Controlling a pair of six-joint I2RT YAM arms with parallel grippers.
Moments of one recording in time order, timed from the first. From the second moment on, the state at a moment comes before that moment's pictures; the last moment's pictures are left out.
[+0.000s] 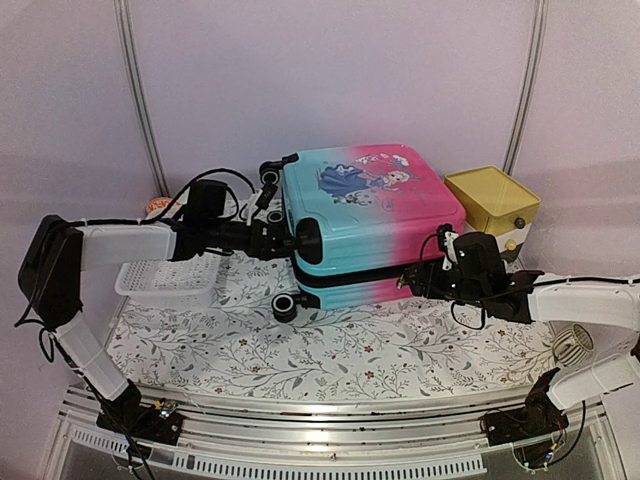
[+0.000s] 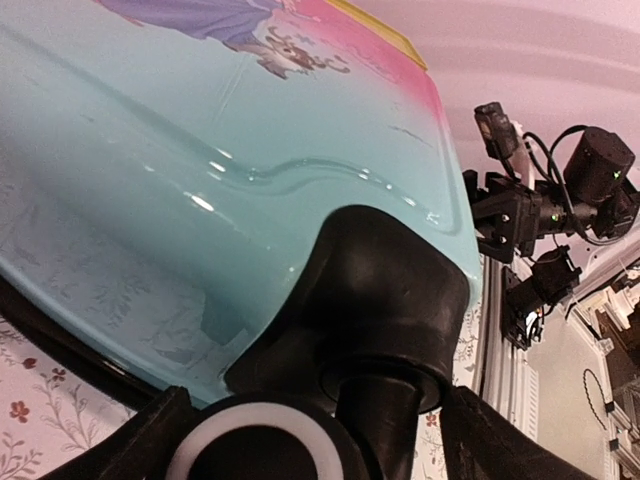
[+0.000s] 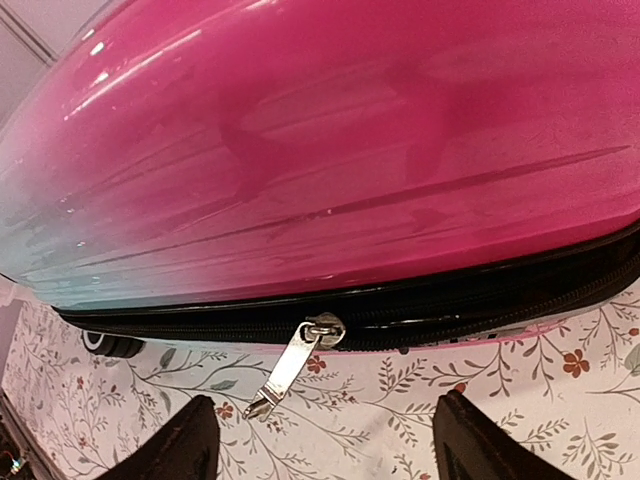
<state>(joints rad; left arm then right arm) -0.47 1.67 1.07 0.14 0.75 -0.19 0.68 1.26 0.64 0.06 0.16 0.57</state>
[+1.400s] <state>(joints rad) -0.59 1.59 0.95 0.10 0.73 -0.22 0.69 1.40 0.65 0.13 -0.01 0.61</state>
